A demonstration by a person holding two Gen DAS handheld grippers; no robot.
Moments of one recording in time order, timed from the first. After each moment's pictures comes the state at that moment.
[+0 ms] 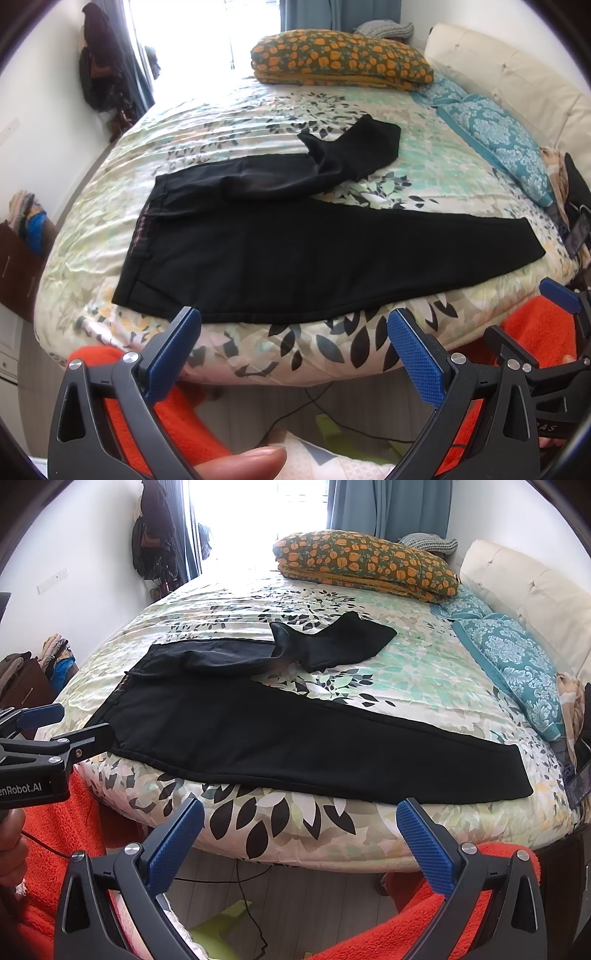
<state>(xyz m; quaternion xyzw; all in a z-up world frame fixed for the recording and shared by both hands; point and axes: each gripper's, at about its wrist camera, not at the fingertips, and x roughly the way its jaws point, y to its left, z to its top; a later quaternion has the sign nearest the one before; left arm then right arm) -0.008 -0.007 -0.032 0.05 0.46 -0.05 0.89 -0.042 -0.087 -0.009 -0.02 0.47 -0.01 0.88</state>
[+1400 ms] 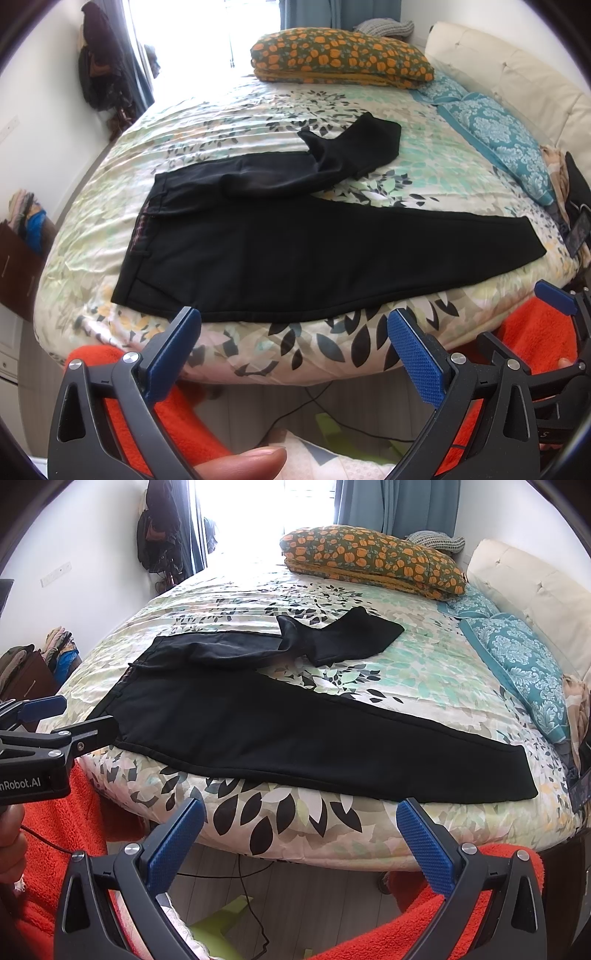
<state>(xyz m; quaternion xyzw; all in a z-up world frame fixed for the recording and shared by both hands) -0.007 -0.006 -0.034 0.05 0.46 -0.05 0.88 -0.038 -0.083 -0.016 -0.03 0.48 0.00 0.88</state>
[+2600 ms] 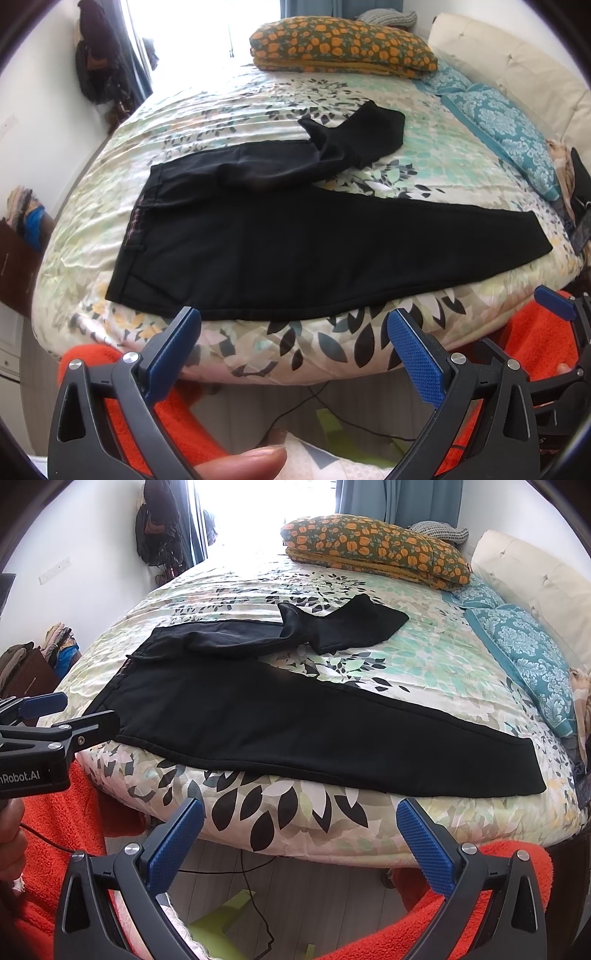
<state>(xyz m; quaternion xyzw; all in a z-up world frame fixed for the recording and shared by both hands) 0.012 -0.007 -0.046 0.05 0.49 -0.05 0.87 -0.029 -0.087 -0.034 -0.02 0.50 0.00 0.87</state>
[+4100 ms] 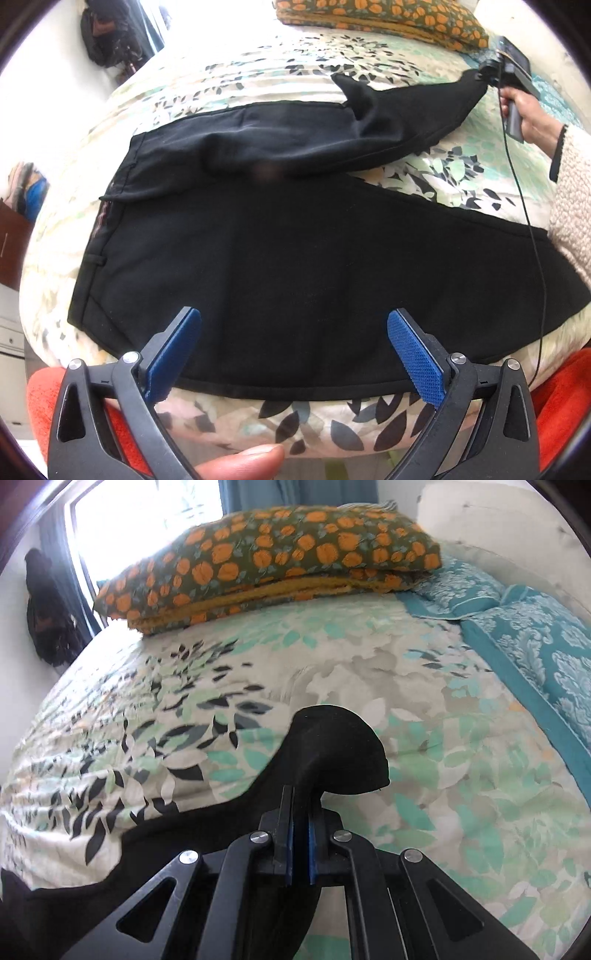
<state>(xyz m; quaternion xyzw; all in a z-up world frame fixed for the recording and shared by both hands) 0.128 -0.017 -0.127 0.04 0.55 0.00 0.83 0.477 -0.396 -0.133 0.14 0.38 -0.14 0.90</state>
